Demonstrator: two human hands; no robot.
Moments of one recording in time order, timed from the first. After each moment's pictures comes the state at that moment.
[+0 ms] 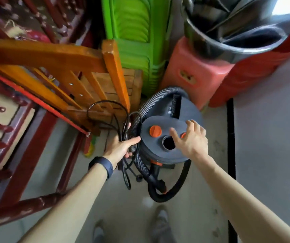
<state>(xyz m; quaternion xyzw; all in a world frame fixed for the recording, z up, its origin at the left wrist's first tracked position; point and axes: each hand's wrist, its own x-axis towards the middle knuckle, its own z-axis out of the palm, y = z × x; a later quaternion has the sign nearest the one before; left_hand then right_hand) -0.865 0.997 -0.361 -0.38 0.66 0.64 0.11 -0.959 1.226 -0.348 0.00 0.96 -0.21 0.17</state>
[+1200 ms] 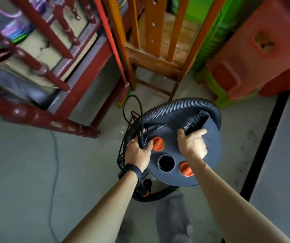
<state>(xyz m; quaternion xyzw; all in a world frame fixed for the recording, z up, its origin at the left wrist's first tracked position) -0.618 1.017 -0.425 -0.49 0.72 0.49 0.02 -0.748 1.137 -0.429 0.09 0.95 -0.19 0.24</state>
